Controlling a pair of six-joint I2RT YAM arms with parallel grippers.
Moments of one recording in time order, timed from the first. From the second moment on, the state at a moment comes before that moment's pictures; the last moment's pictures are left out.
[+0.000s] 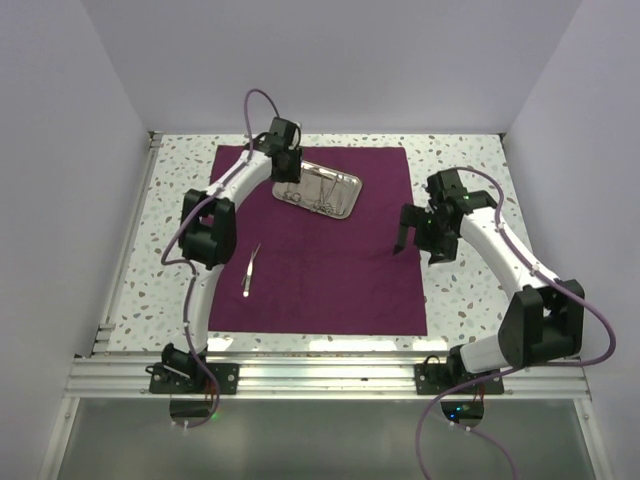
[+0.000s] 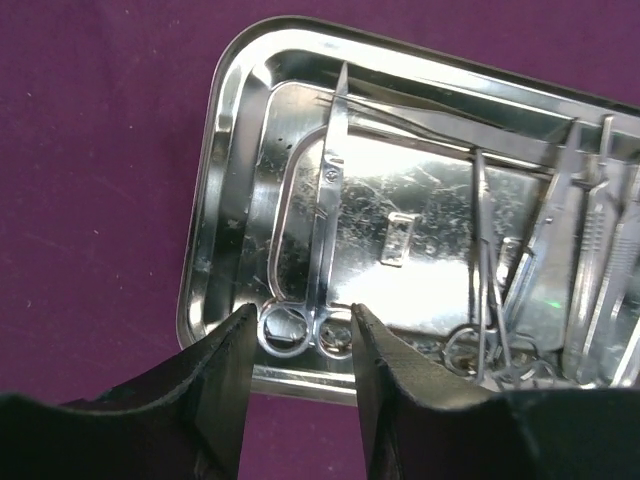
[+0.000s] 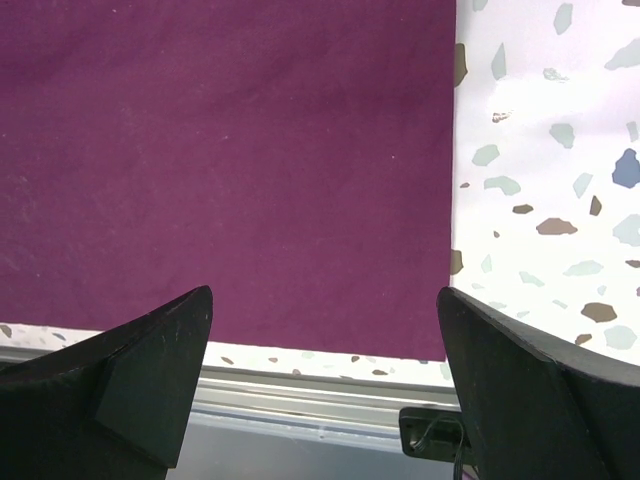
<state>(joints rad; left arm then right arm) -0.35 2.36 2.10 -0.64 -0.05 -0.24 0.21 1.45 1.16 -0.96 -0.11 0.45</state>
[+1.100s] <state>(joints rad) -0.37 2.56 2.26 -0.56 -0.11 -0.16 0.21 1.44 1.16 -1.02 -0.06 0.44</state>
